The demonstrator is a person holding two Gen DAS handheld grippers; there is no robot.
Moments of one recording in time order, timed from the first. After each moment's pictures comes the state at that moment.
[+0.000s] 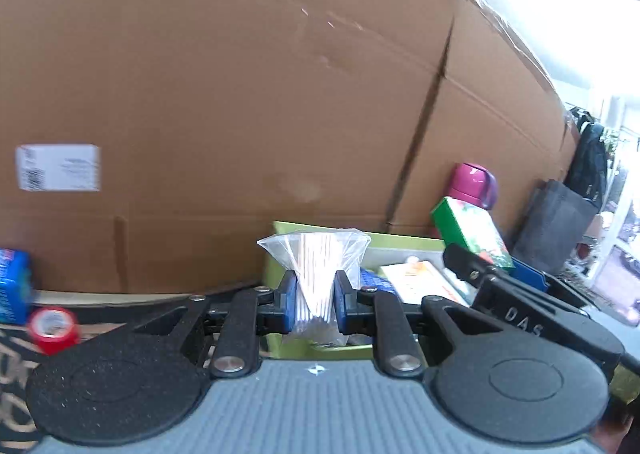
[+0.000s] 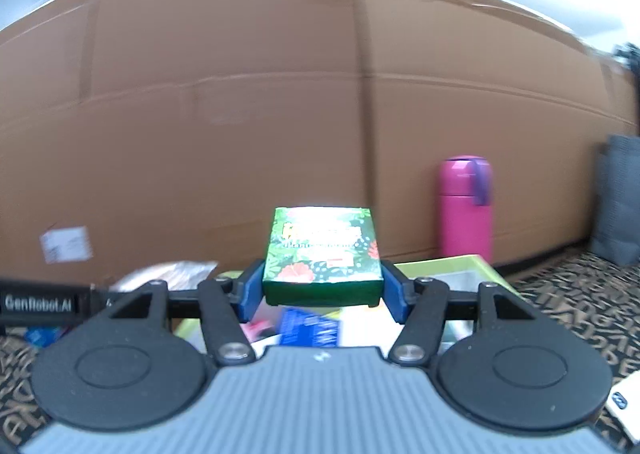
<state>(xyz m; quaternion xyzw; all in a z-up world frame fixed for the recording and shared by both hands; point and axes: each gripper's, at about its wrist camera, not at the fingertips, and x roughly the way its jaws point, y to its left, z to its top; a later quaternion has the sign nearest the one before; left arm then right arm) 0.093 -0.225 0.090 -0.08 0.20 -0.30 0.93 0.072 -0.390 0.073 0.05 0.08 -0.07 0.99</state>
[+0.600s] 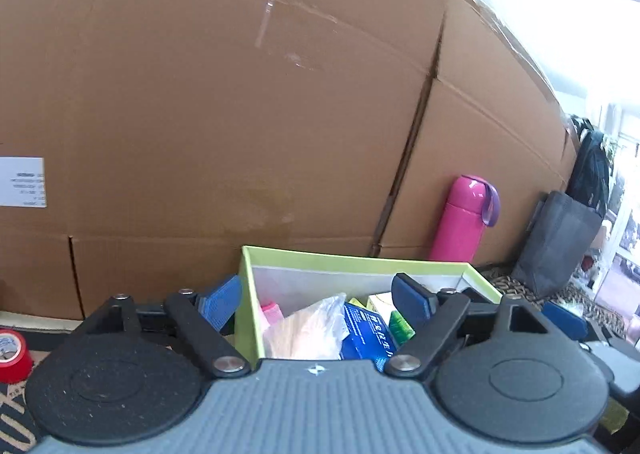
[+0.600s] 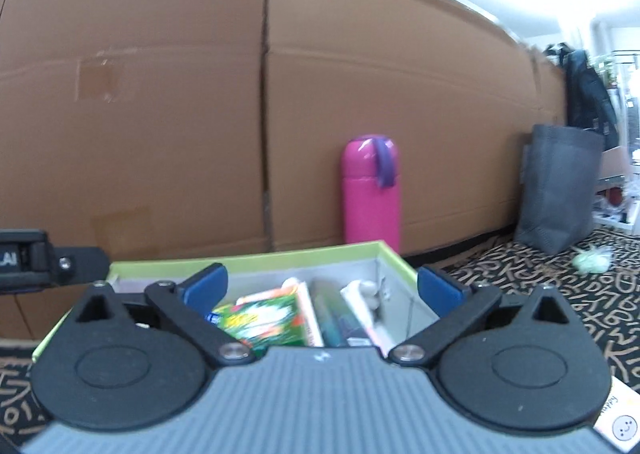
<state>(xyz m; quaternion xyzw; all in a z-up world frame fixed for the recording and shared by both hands) 0.108 -0.258 0.084 -0.08 0.17 -0.29 0.94 0.080 -0.420 0.049 0.04 0.09 -0.19 0.98</state>
